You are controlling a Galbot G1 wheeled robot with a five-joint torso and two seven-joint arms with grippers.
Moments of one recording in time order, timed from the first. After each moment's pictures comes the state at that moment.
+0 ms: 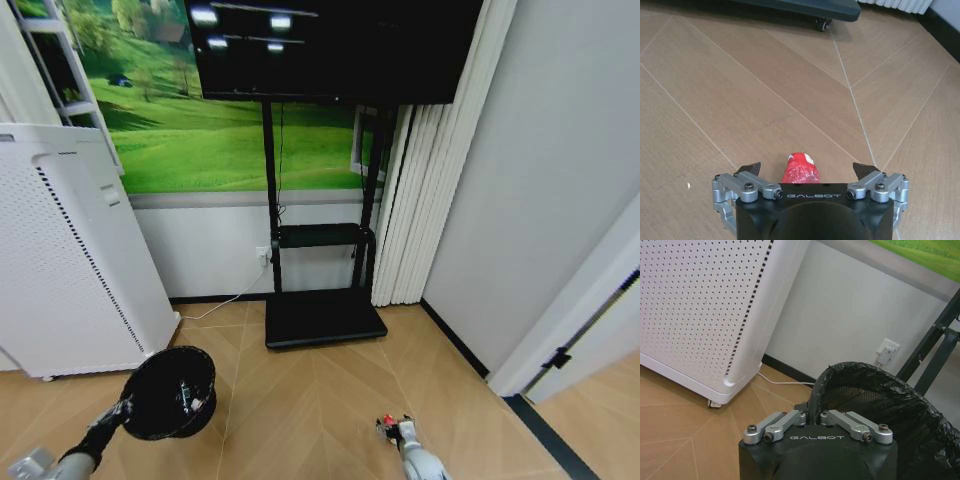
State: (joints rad) left arm 1.71 -1.16 -1.03 -1.86 -1.00 0.20 0.10; right arm -1.11 1.22 0.21 1.02 0.29 -0.15 0.17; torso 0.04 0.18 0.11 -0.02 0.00
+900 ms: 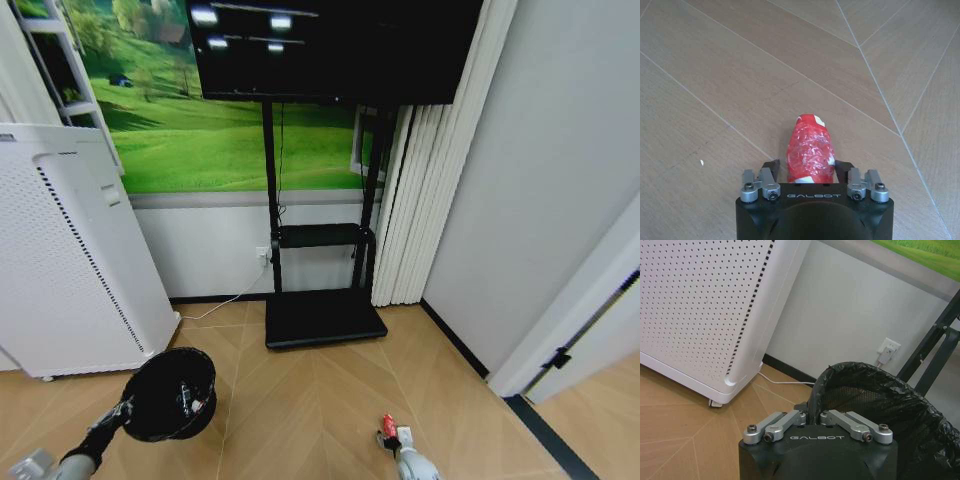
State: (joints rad) left arm 1.71 -1.16 -1.03 -1.84 -1.00 0.19 0.10; right arm -1.08 1.25 0.19 0.93 0.41 -0.19 0.17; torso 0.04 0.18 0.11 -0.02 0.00
